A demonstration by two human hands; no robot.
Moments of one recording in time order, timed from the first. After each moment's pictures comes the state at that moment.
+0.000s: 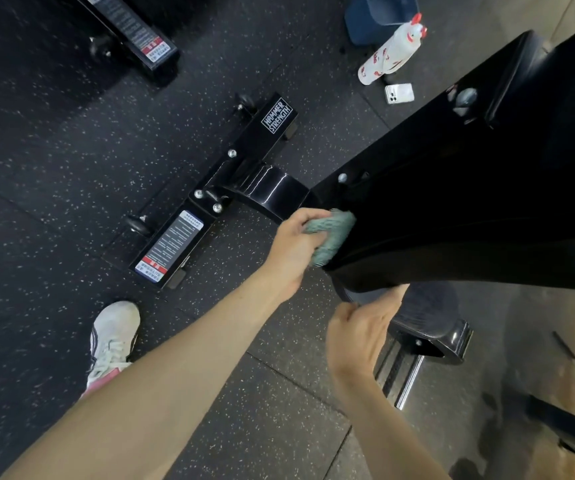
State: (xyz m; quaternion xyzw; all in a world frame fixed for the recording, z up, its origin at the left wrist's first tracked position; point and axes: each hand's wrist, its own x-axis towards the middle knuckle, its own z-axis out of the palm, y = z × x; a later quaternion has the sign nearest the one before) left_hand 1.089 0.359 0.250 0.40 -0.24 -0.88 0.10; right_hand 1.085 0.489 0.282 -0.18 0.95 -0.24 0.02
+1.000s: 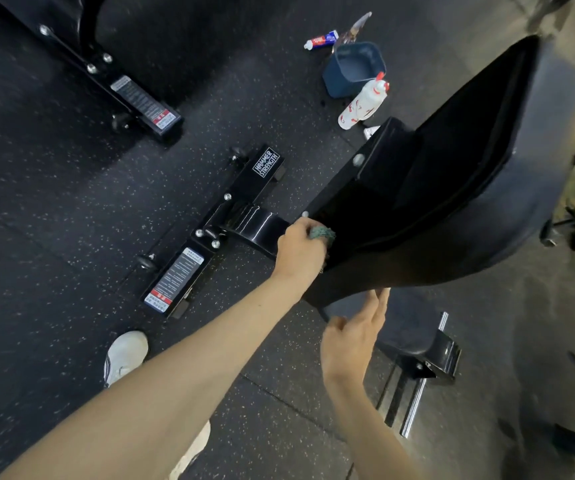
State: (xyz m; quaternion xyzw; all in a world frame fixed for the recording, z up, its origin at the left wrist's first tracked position) left_hand 1.058 0.353 0.360 0.47 -0.49 -0.73 0.09; right_hand 1.065 0.490 0.353 -0.12 0.96 -0.22 0.10
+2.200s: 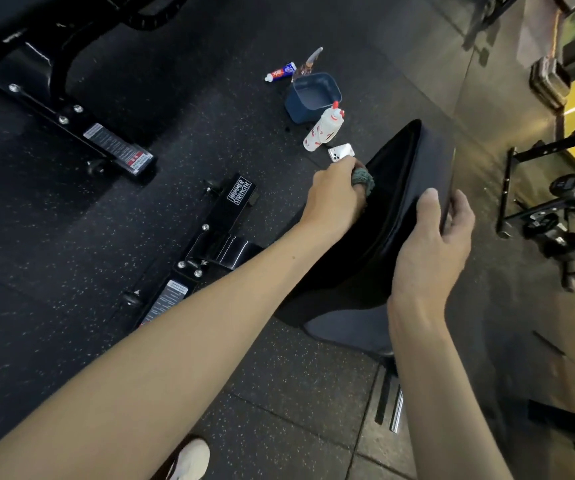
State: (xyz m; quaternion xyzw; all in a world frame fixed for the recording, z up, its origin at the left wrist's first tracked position) left_hand 0.985 0.290 0.490 0.31 -0.70 -0.63 0.14; right_hand 0.992 0.392 0.546 -0.02 0.84 -0.54 0.00
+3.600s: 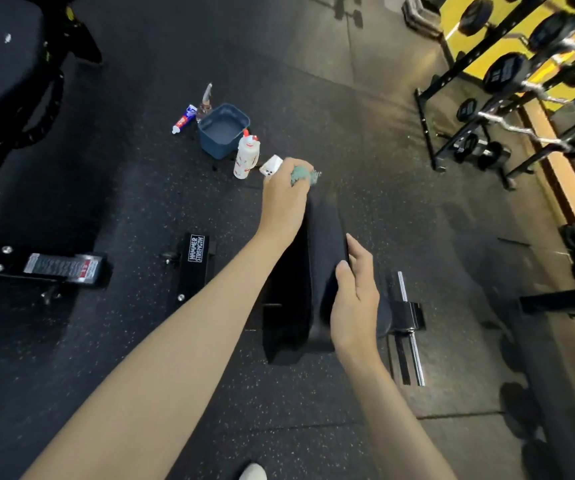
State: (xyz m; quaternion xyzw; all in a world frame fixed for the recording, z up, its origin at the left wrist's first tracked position) left_hand 0.907 0.253 0.556 0.20 -0.67 -0.69 0.15; right_hand 1.000 0.380 0.576 0.05 0.86 -0.51 0.05
